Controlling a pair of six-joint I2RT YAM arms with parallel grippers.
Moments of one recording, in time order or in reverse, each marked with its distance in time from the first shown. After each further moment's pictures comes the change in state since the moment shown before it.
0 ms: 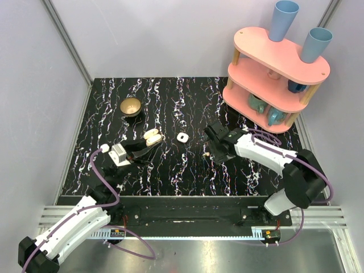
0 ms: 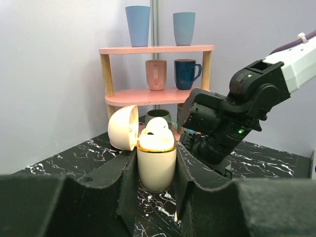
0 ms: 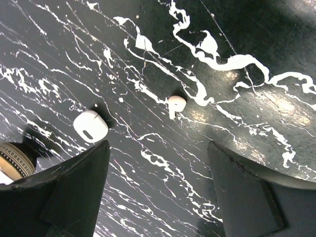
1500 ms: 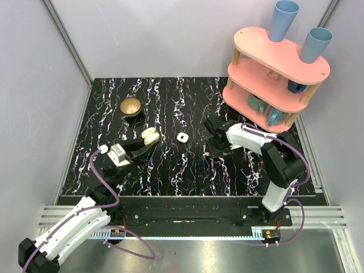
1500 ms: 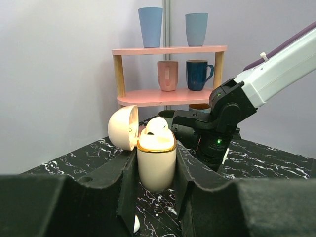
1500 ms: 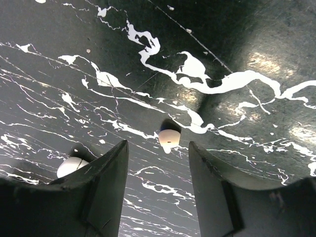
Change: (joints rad) left arm 0.000 -0.019 -0.001 -0.018 -0.047 0.034; right arm -0.118 0.259 0.125 -0.053 -0.182 0.091
